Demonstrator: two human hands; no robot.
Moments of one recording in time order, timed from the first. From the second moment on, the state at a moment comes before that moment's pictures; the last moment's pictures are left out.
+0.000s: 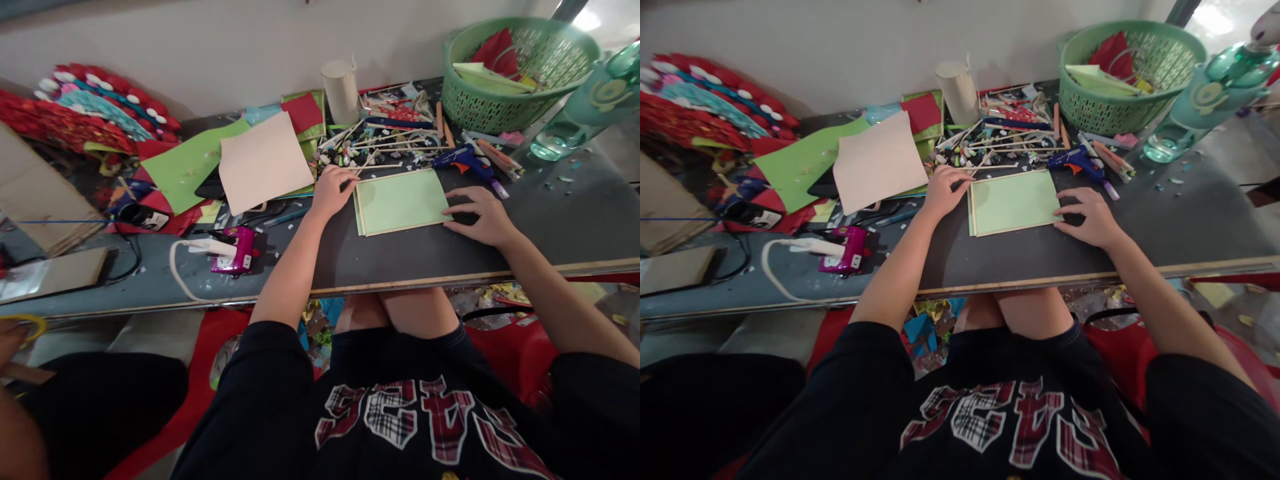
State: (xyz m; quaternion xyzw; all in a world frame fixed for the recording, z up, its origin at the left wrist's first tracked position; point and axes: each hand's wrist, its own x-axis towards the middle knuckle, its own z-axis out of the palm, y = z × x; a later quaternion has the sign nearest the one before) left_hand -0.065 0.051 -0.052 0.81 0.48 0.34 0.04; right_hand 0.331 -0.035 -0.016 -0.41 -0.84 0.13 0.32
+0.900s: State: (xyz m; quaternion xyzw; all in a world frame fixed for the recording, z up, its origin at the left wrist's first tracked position) left_hand -0.060 0.047 -0.046 0.83 0.46 0.27 0.11; right_hand 0.324 -0.039 -0.007 -0.43 -0.81 0.05 0.40
